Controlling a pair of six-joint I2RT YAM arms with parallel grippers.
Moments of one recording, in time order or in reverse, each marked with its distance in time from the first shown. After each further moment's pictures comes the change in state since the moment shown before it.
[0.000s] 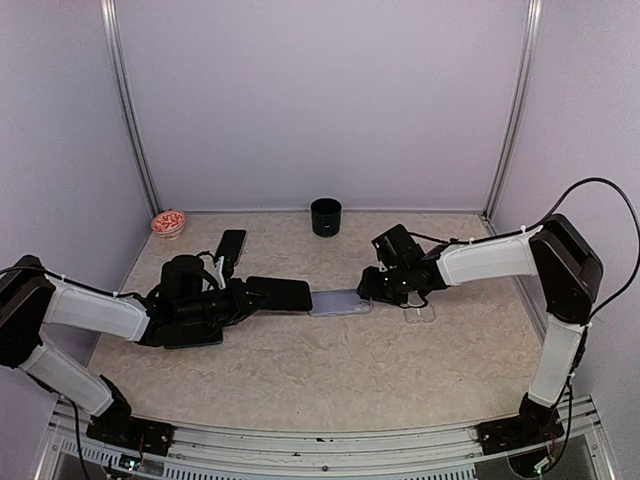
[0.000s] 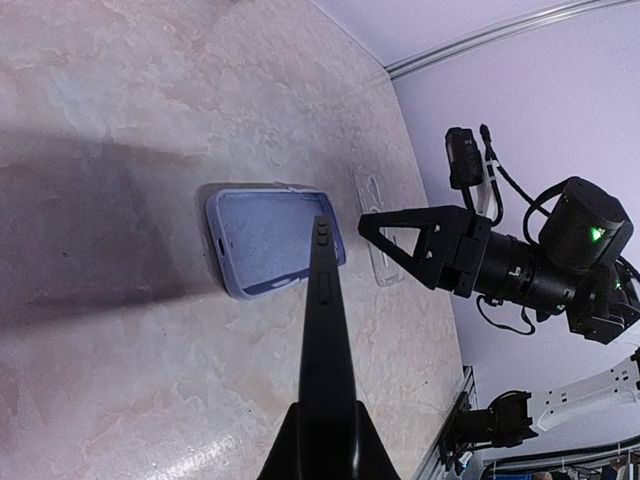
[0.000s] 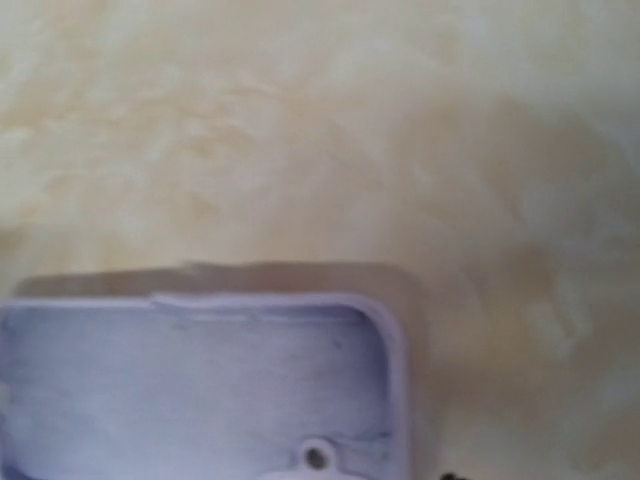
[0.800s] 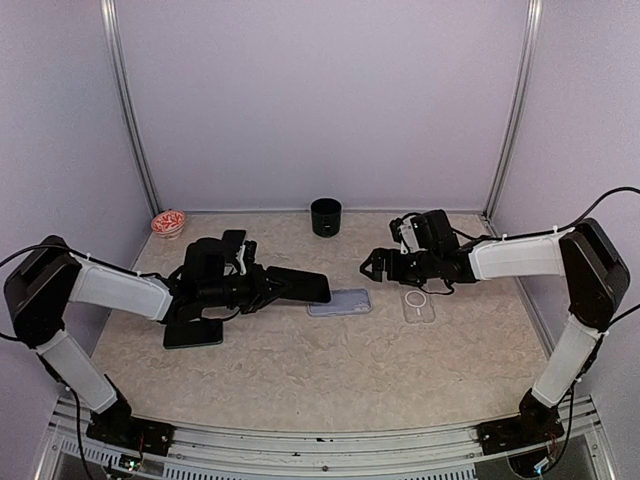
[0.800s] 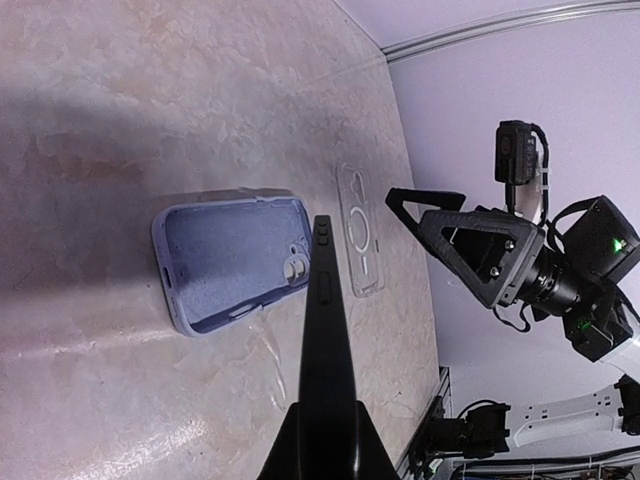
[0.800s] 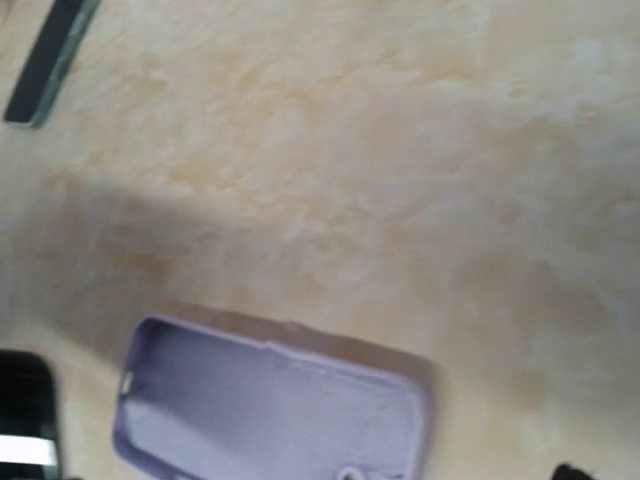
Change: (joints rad) left arm -0.009 0.167 0.206 -0.071 0.059 -0.062; right arm -0.161 -0.145 -0.122 0.191 -0.267 -0.221
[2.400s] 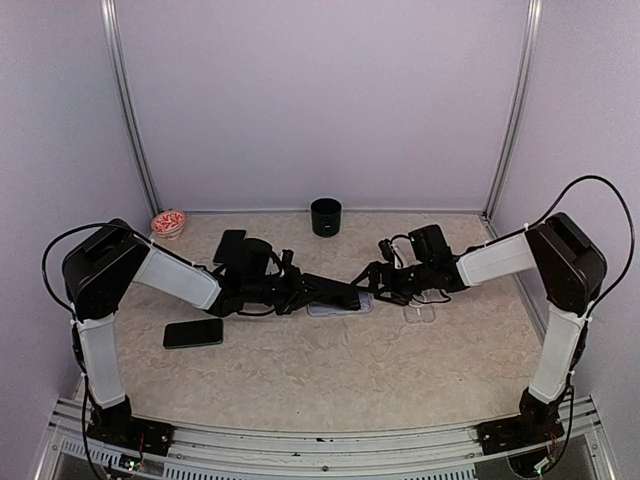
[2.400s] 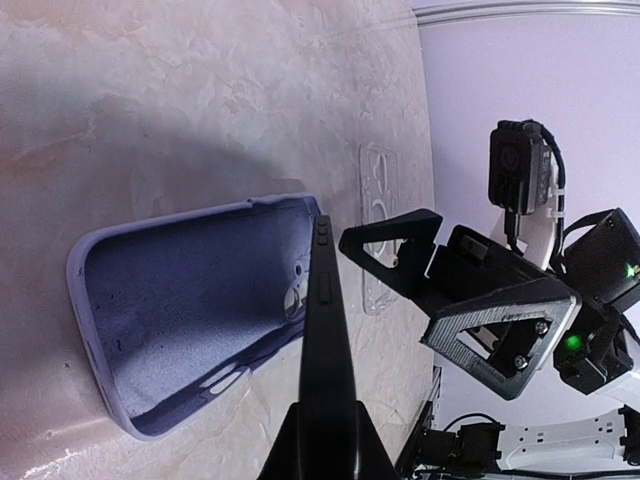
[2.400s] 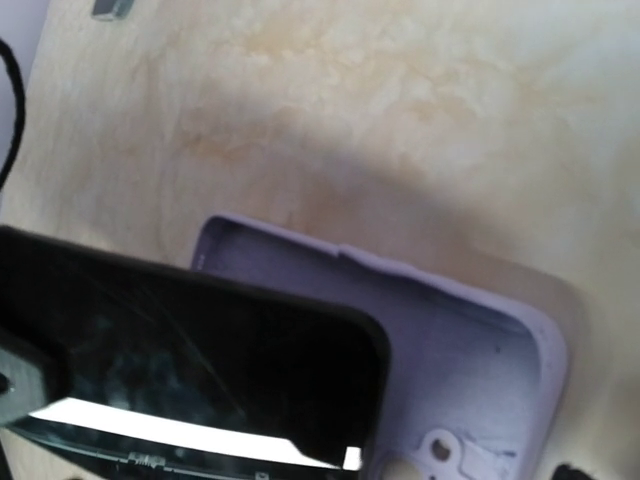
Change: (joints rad) left arm -0.059 0.362 0.283 0.010 0.050 -0.112; right arm -0.055 0.159 -0.022 0.143 -0.368 0.079
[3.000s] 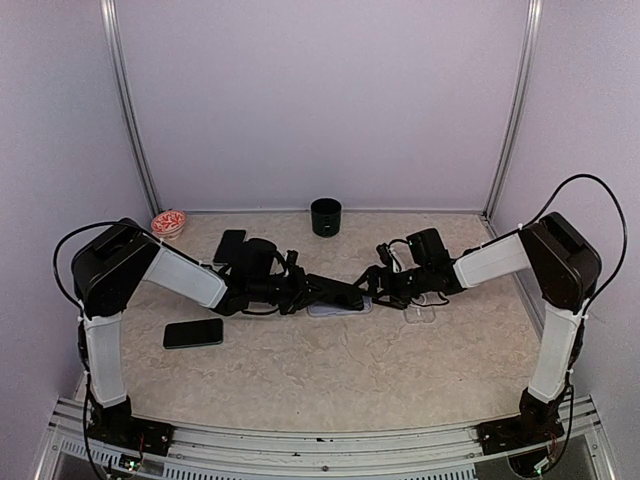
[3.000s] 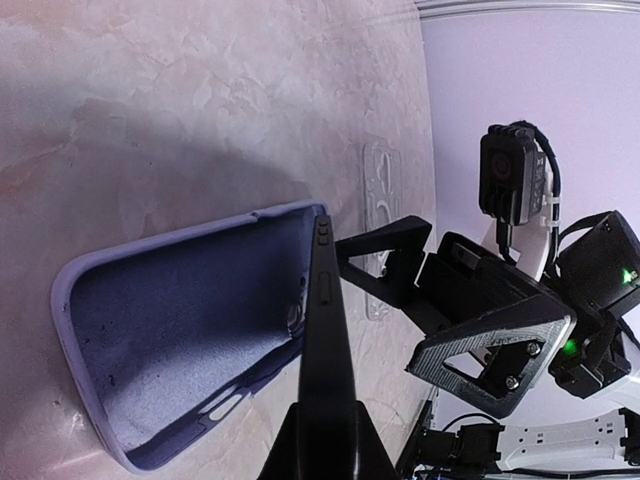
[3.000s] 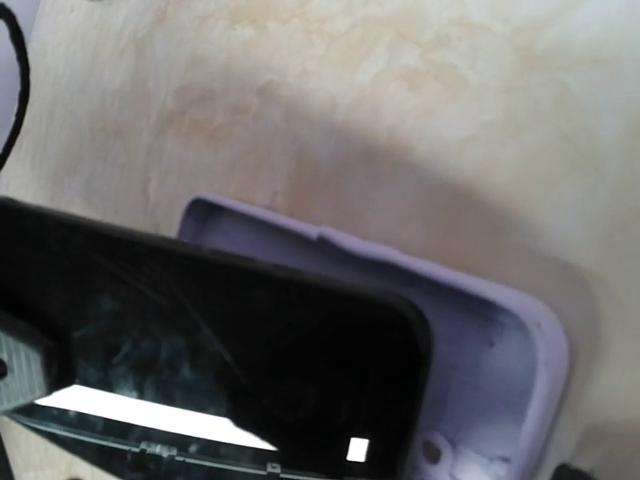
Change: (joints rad) left arm 0.003 0.056 0.047 0.006 0.027 -0.003; right arm 0.000 0.037 0.000 0.014 -0.026 -0.002
